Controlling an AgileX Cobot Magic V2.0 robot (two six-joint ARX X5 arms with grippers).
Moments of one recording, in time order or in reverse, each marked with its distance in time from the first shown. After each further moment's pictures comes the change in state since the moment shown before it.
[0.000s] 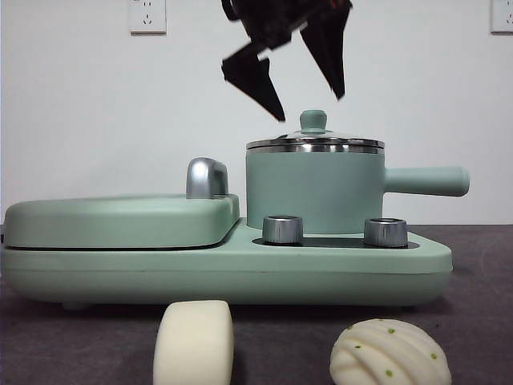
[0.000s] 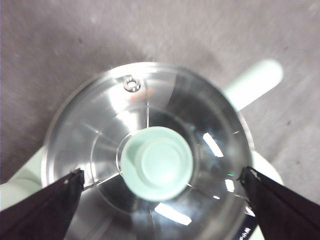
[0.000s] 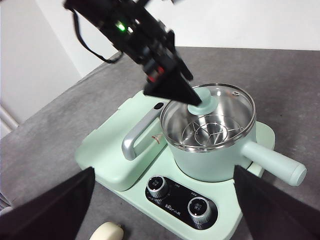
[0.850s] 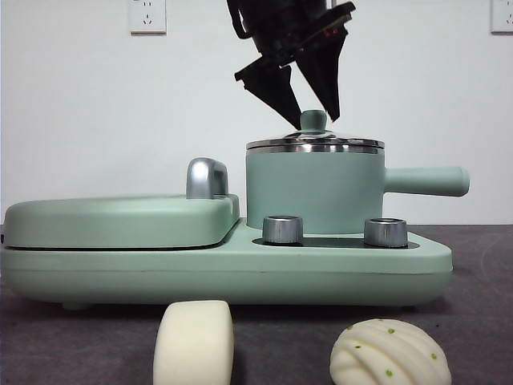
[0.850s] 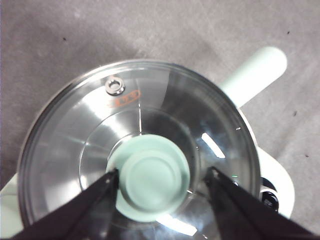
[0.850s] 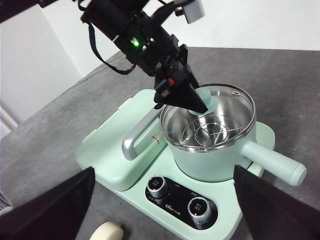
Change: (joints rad) left arm -0.016 0.037 0.000 0.015 -0.001 0.052; right arm 0.000 0.000 0.000 0.000 0.000 0.000
